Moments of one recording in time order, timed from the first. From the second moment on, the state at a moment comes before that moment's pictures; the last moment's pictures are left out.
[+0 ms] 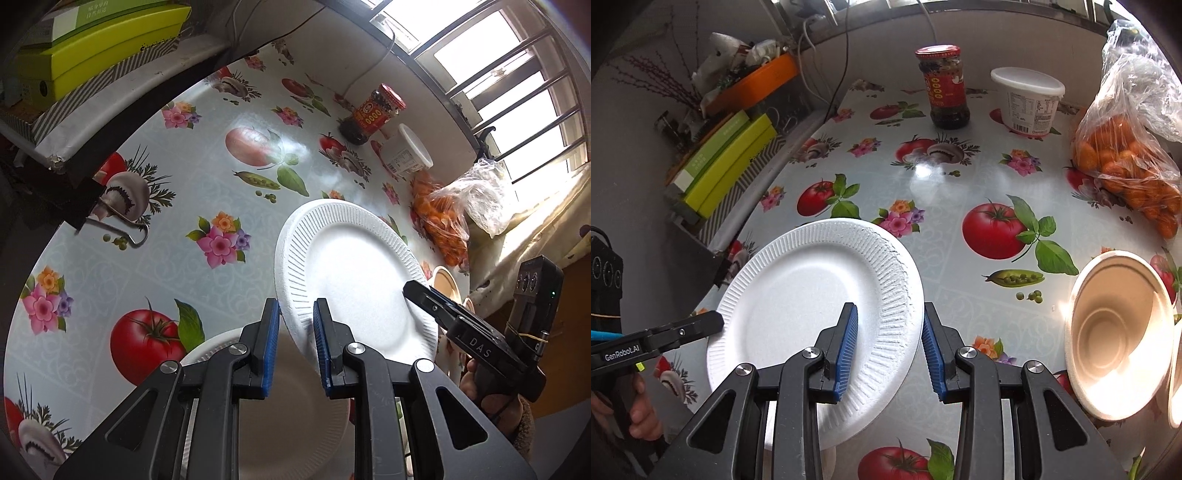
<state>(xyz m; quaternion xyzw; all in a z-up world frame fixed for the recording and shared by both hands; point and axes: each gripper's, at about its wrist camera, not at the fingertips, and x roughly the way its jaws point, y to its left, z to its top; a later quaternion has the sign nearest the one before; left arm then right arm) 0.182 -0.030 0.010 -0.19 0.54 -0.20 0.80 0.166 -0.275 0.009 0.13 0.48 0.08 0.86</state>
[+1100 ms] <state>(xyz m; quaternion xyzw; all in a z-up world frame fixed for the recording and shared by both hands) 0.088 0.031 -0.010 -0.19 0.52 -0.17 0.82 0.071 -0.210 -0.011 0.11 0.47 0.13 0.86</state>
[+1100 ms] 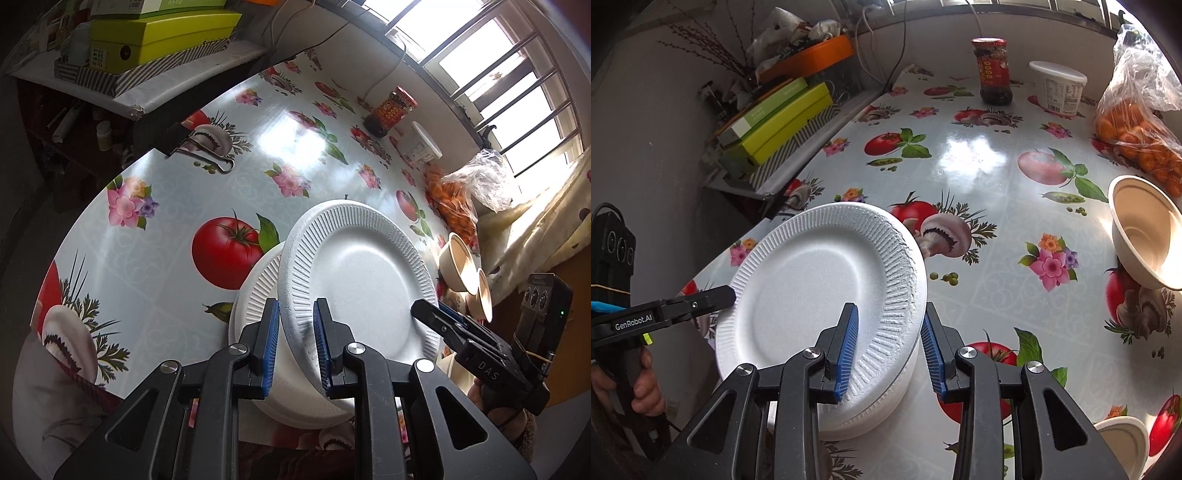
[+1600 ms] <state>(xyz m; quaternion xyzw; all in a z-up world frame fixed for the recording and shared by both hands) 0.080 0.035 -0.042 -0.19 0.55 -0.16 0.80 0.062 -0.195 -0.038 0.07 0.49 0.11 0.86</state>
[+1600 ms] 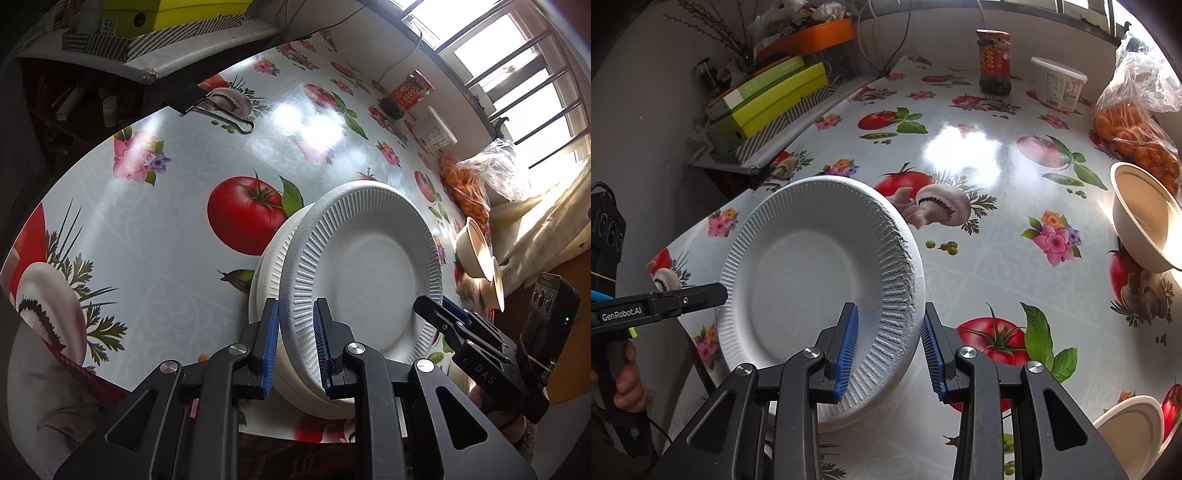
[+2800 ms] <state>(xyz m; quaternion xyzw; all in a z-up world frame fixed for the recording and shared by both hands) 0.076 0.053 -0.034 -0.21 0.53 -0.17 0.81 0.064 -0.187 -0.044 0.07 0.49 0.10 0.86</state>
